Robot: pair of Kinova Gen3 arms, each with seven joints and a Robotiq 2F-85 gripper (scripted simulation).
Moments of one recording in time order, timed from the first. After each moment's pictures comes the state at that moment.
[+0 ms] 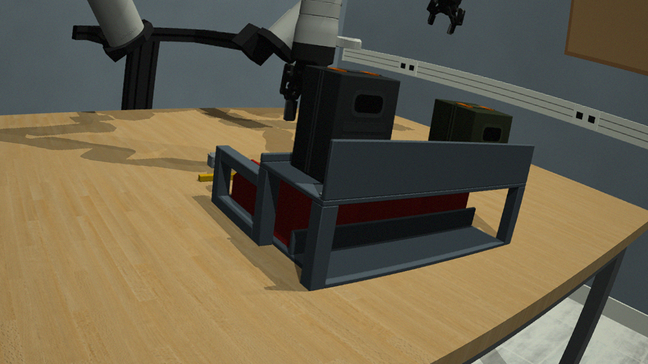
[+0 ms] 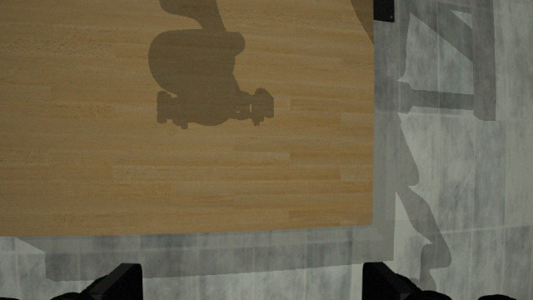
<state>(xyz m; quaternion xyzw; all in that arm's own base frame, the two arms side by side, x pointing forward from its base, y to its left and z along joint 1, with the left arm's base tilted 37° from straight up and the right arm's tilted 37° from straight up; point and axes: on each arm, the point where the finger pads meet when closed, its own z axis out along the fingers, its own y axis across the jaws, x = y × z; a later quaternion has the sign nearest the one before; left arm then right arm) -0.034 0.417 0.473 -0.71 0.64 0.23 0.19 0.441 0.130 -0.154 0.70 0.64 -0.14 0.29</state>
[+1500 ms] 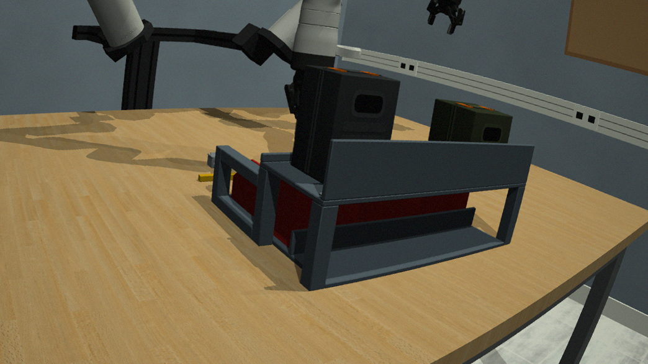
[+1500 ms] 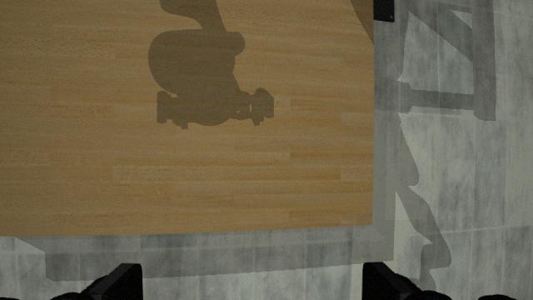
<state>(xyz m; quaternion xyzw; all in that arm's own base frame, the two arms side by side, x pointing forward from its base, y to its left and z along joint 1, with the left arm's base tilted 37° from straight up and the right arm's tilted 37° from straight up) -0.034 0.417 0.473 -0.71 0.64 0.23 0.19 0.445 0.123 -0.170 0.70 0.64 -0.14 0.29</state>
